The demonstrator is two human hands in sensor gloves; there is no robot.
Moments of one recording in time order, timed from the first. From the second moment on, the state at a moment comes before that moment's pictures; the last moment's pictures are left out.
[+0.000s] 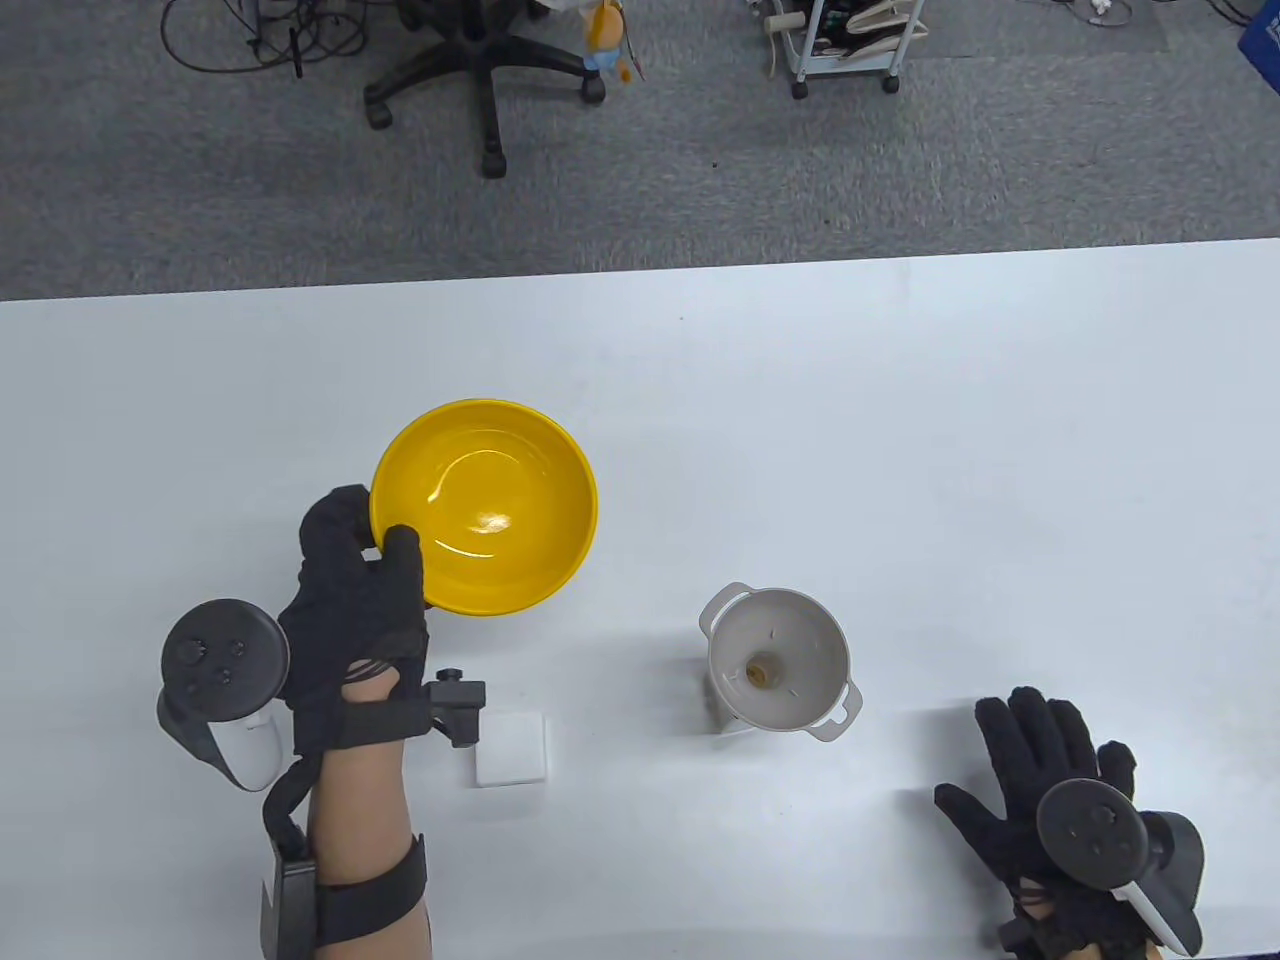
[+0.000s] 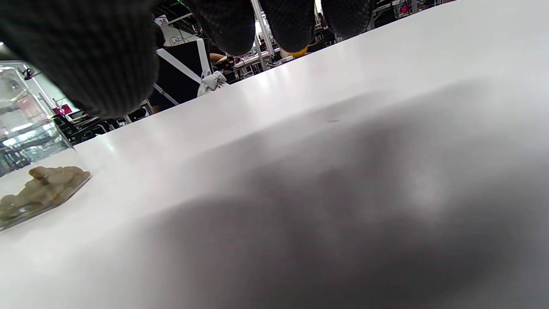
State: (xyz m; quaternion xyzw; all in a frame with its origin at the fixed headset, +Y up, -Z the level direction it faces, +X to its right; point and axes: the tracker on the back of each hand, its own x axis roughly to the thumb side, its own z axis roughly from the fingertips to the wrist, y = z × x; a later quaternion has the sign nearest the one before) left_hand -0.246 -0.631 -0.105 0.14 0.17 0.53 0.82; right_hand 0.339 -0.713 -0.045 0.00 0.06 0.99 0.14
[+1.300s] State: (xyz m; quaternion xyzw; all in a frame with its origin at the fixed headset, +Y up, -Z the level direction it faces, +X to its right) left_hand -0.288 -0.746 -0.112 -0.02 0.35 0.46 0.82; right_hand 0.344 -0.713 -0.045 -0.01 0.06 0.99 0.15
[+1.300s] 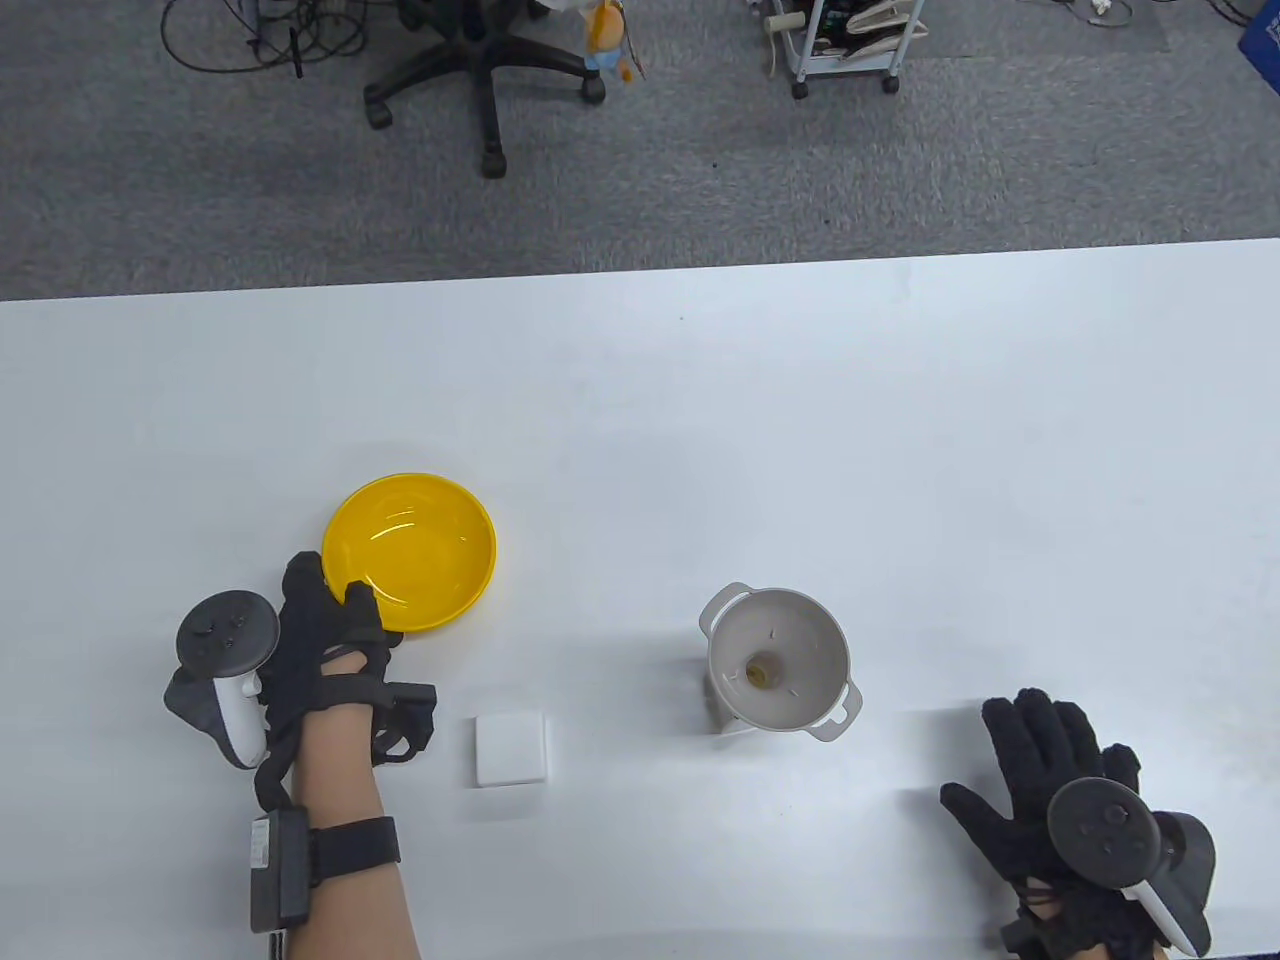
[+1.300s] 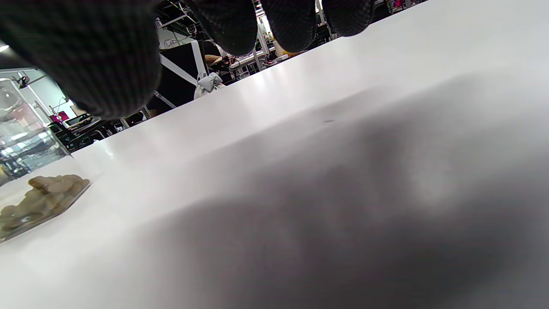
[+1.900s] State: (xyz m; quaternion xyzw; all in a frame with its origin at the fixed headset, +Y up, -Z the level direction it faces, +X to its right) left_hand -0.190 -0.643 -0.119 0.14 0.12 0.28 0.94; right_hand 0.342 -0.714 -0.045 -0.01 0.07 0.99 0.15
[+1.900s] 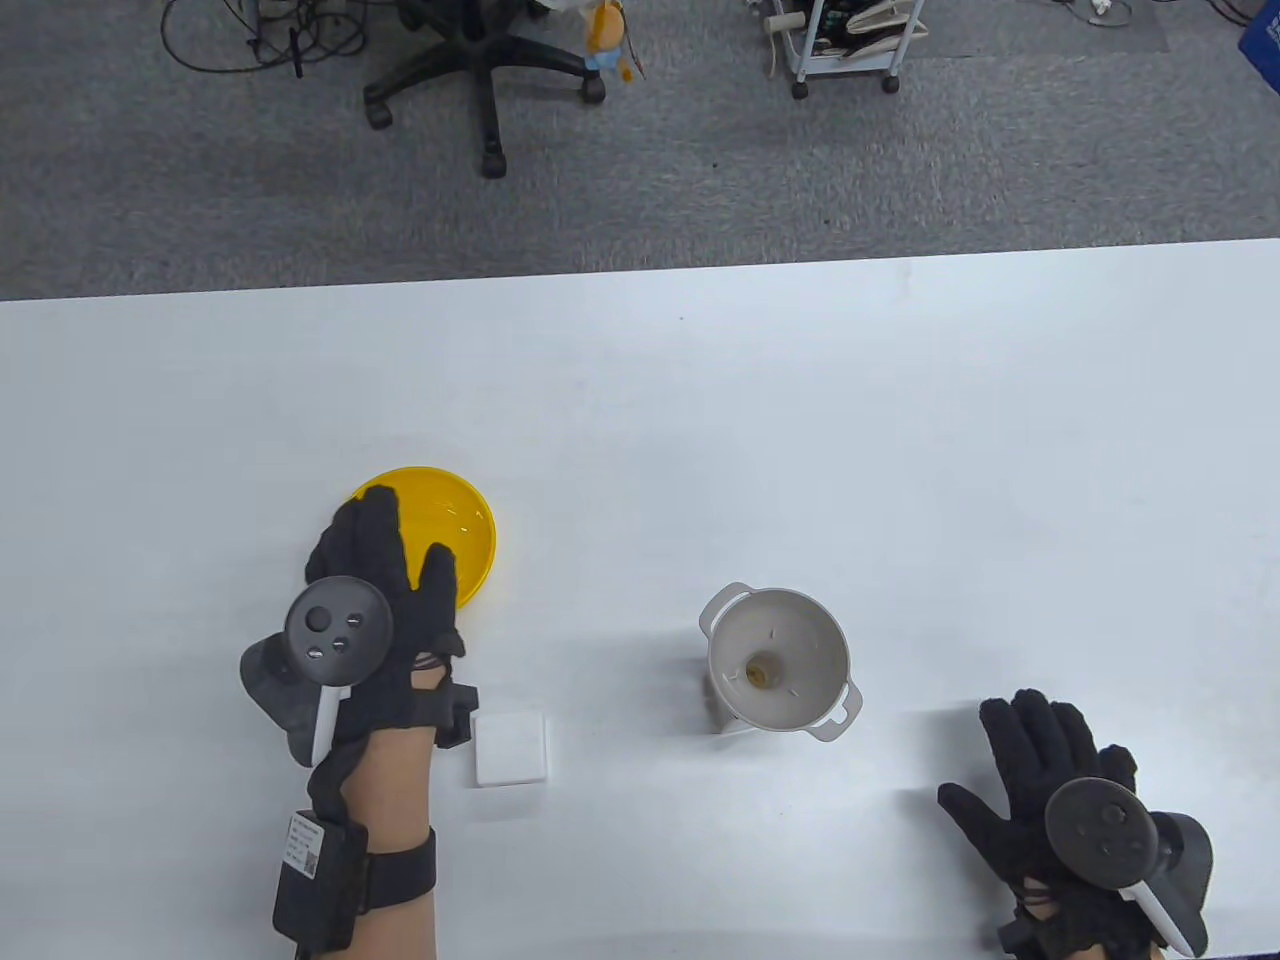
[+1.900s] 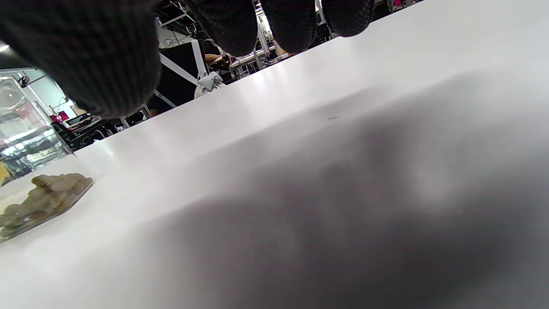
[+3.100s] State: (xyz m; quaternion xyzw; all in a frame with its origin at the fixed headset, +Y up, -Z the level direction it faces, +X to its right) left_hand -0.004 -0.576 -0.059 0.11 -0.32 0.14 0.93; right_hand 0.340 -0.714 -0.044 -0.01 0.07 0.99 0.15
